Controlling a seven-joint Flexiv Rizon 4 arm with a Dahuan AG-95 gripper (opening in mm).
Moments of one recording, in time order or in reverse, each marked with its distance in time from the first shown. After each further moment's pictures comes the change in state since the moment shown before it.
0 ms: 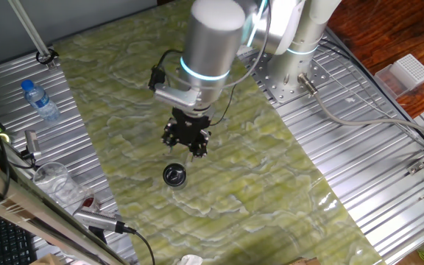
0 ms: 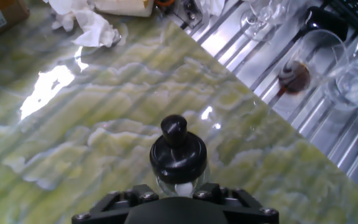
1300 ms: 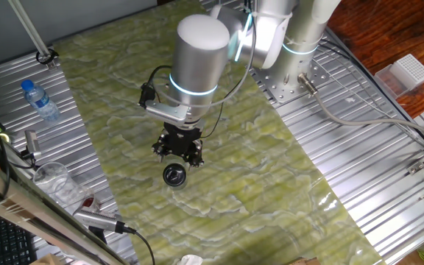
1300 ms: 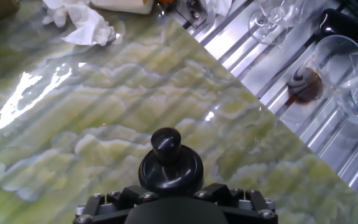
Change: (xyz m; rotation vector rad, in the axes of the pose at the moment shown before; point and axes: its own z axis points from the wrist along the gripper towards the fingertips) arm -0.012 -0.010 0.033 -0.005 -0.011 -0.028
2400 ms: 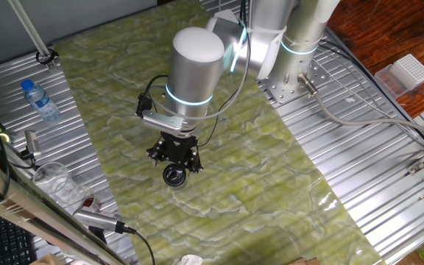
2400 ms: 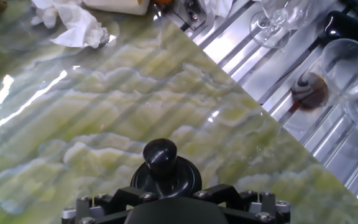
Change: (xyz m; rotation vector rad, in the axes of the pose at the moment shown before) arm 0.000 0.000 0.025 -0.002 -0.006 -0.006
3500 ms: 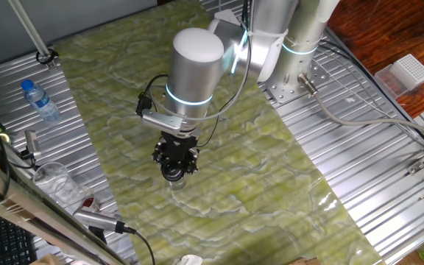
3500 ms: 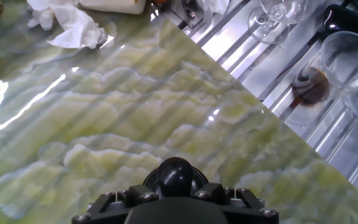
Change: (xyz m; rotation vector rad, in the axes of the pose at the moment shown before) arm -0.001 0.000 0.002 -0.005 -0.003 0.033
